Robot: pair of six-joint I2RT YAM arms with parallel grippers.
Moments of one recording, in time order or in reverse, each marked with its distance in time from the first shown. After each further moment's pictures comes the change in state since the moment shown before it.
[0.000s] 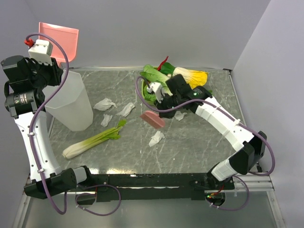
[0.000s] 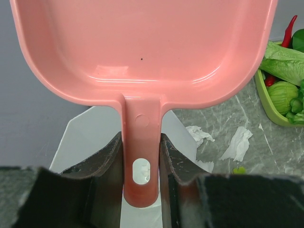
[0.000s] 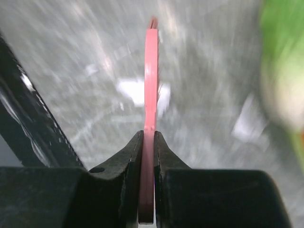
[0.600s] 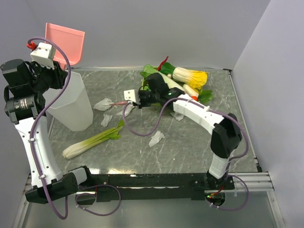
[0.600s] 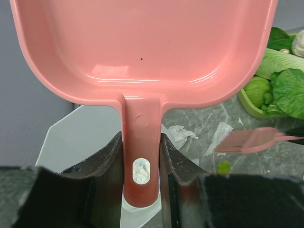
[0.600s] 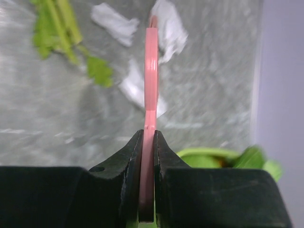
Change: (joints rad) left arm 0.000 -0.046 -0.027 -0.007 0.098 0.004; right arm 0.067 0.272 0.087 0.512 -0.201 -0.652
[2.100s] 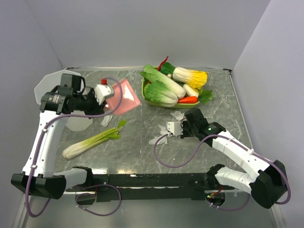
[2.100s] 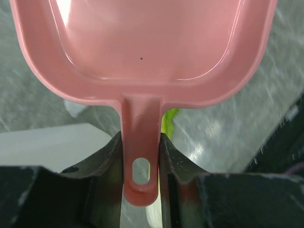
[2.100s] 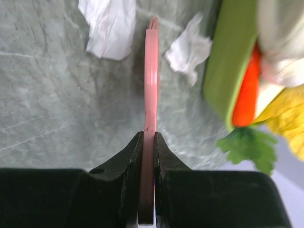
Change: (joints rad) left arm -0.464 0.036 -0.157 -0.411 -0.002 0.515; right arm -0.142 -0.709 -0.800 -0.167 0.525 -0.162
